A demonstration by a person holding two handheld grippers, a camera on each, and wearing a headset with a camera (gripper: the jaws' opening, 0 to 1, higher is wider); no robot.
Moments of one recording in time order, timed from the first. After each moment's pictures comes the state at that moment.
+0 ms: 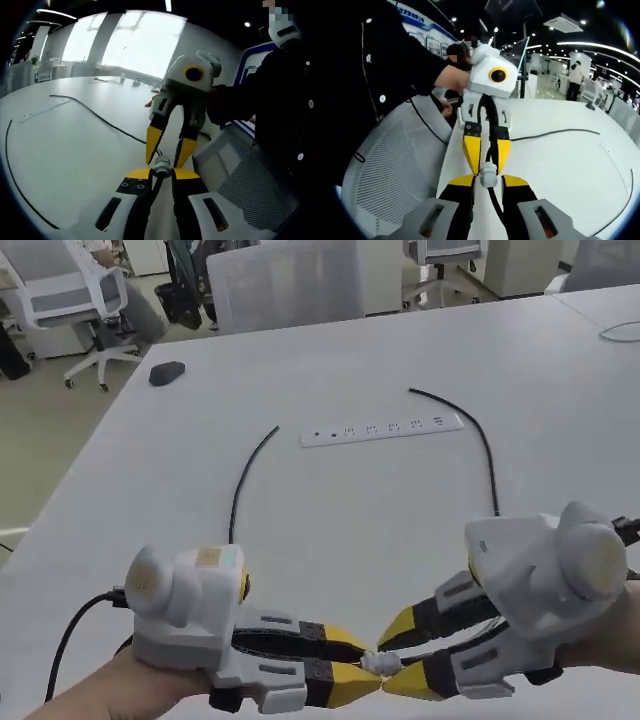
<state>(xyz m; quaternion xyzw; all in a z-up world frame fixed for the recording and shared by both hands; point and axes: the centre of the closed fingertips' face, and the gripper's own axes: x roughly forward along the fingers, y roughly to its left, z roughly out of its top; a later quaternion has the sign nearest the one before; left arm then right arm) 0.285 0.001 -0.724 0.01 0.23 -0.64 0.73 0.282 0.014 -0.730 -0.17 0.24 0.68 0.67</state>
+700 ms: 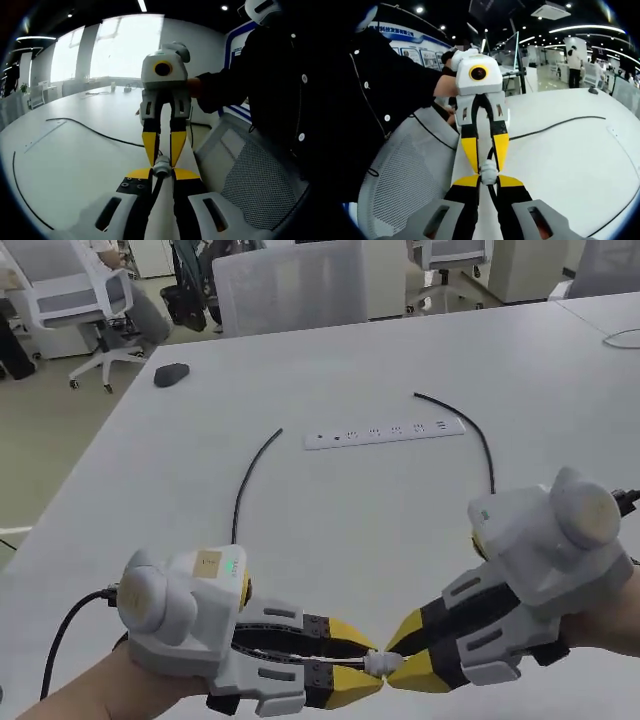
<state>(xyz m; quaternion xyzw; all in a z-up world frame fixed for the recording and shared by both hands) 0.283 0.001 -0.717 0.06 0.19 -0.66 0.72 0.278 0.011 -0.723 -0.14 0.27 0.69 0.66</state>
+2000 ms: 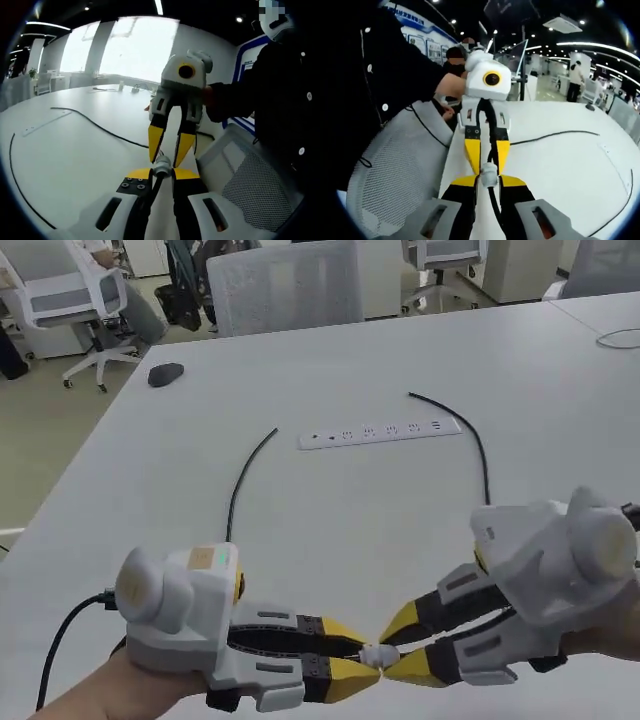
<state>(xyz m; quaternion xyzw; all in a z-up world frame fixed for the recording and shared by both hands) 0.290 0.000 -0.719 0.01 0.21 -0.64 0.74 0.286 0.011 -0.715 -0.15 0.23 0.68 0.68</state>
